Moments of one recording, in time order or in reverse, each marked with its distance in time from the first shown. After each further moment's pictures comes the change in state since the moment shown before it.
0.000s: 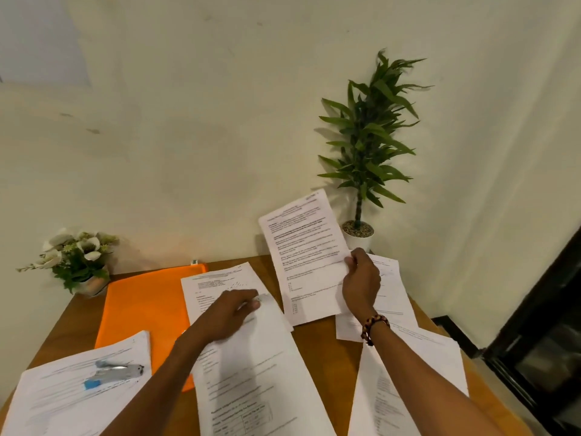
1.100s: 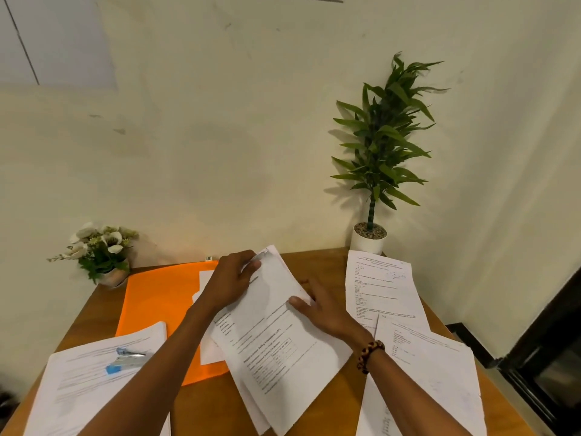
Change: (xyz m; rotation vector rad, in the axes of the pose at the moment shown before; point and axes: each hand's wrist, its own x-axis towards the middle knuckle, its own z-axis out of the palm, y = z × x) left_hand 0.020 0.027 -0.045 -0.010 0.354 0.000; right_hand -0.069 -0.032 0.010 0.306 -0.970 -0.139
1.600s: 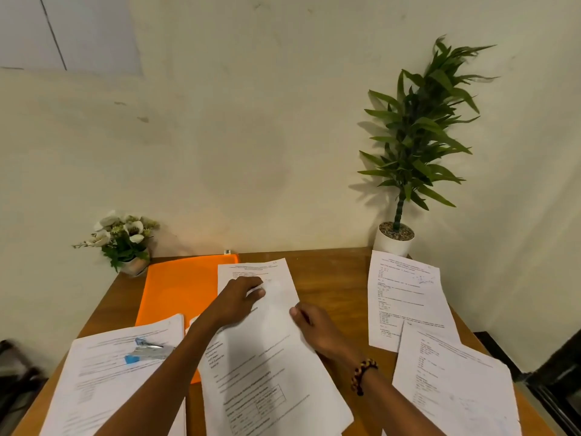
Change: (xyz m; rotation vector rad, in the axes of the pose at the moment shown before) left_hand -0.033 -0.064 0.011 0.055 -0.281 -0.206; right_hand 0.013 0.012 0.064 -0.165 -0.078 0.112
